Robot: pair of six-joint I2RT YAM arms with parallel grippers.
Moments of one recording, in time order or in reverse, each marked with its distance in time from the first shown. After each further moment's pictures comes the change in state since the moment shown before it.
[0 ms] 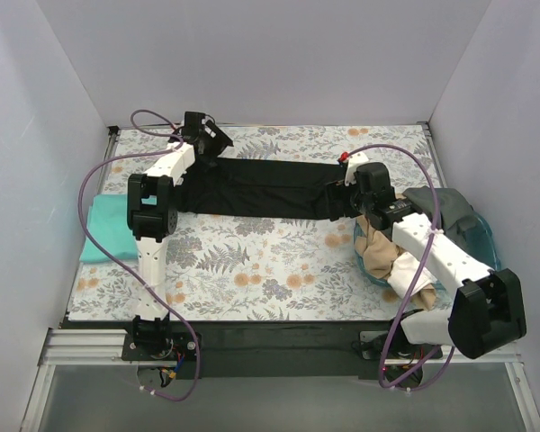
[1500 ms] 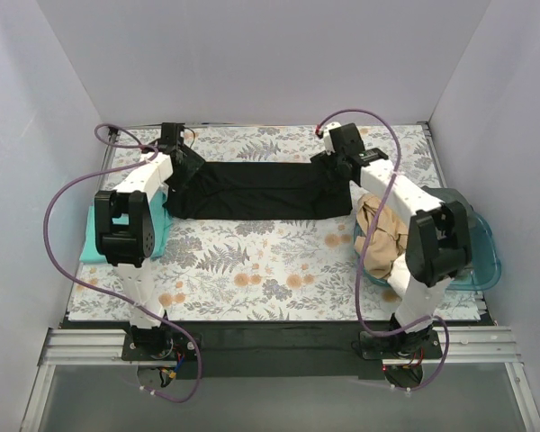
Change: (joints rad) left arm 0.063 -0.371 -0.369 -0.194 -0.217 -0.021; right arm -0.006 0.571 0.596 -0.245 0.246 -0.237
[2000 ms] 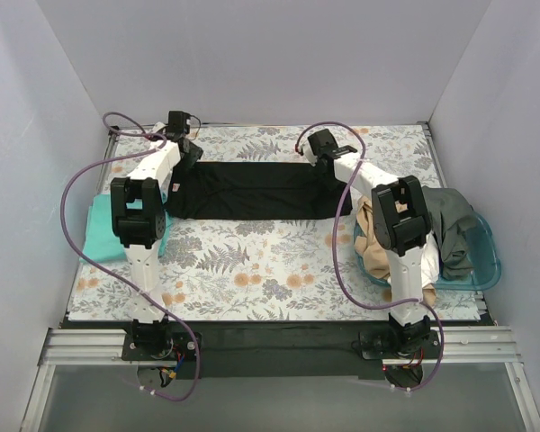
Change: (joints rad) left arm -0.005 0.163 0.175 0.024 -0.093 -0.054; right arm 0.024 0.299 0.177 -0.048 0.063 -0.220
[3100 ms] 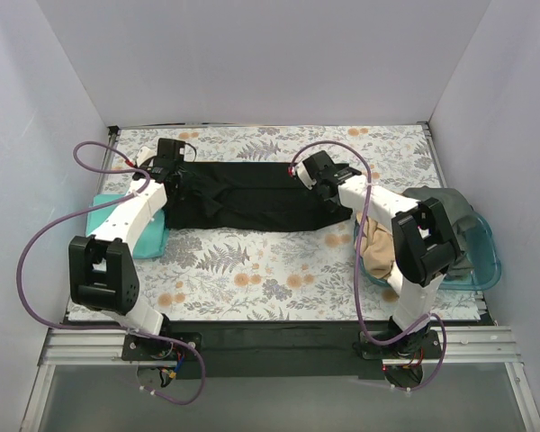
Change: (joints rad) left arm -0.095 -0.636 -0.569 -0.010 -0.079 -0.110; right arm 0.135 -0.334 -0.381 0.019 0.019 0.037
